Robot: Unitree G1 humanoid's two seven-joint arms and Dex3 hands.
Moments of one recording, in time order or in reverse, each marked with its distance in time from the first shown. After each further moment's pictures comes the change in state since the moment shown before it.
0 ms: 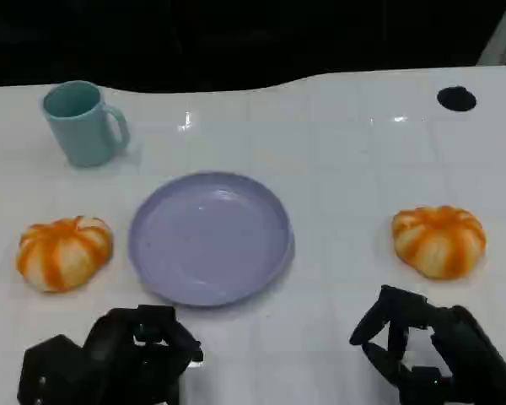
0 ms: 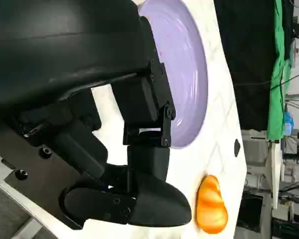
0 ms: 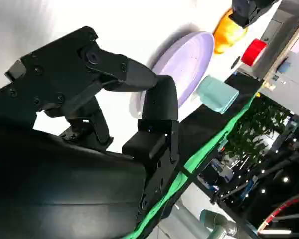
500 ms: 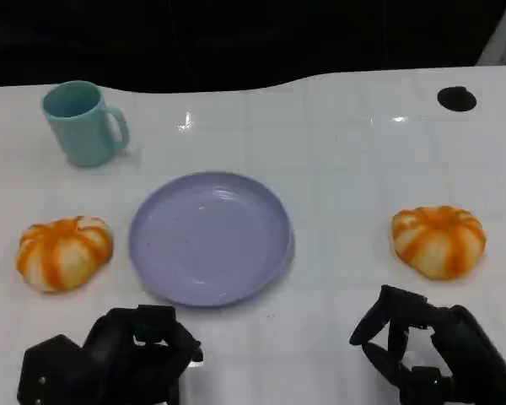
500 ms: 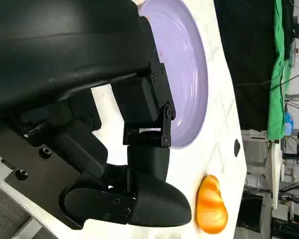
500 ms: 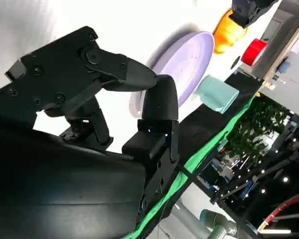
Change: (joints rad) left arm 0.000 0.000 0.000 0.000 -0.001 0.000 0.000; right arm 0.000 0.000 0.000 0.000 0.000 0.000 0.000
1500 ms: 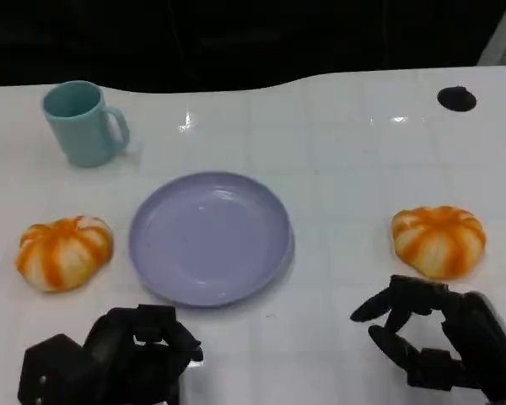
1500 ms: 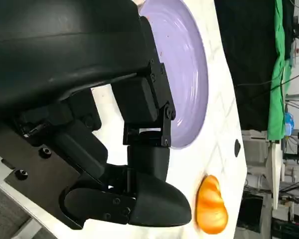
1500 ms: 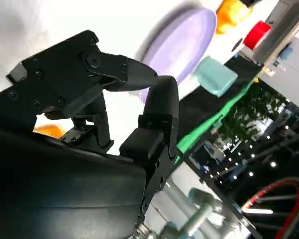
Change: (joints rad) left arm -0.005 0.000 0.000 0.007 0.000 0.001 0.000; right arm -0.024 -0.016 -0.041 -0.028 -0.108 -0.022 -0.119
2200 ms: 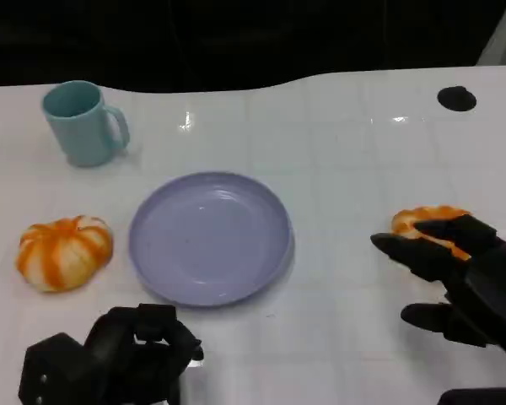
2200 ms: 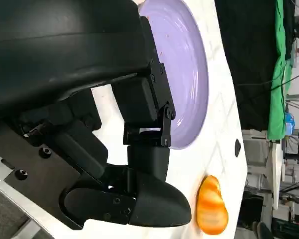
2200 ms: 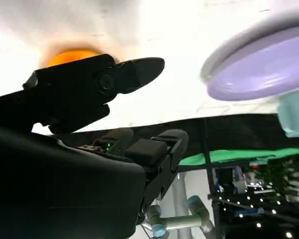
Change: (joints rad) left arm -0.004 -0.001 0.001 0.006 0.001 -0.002 0.000; right arm -0.011 -0.196 0.008 -0.353 -0.437 0.455 0.009
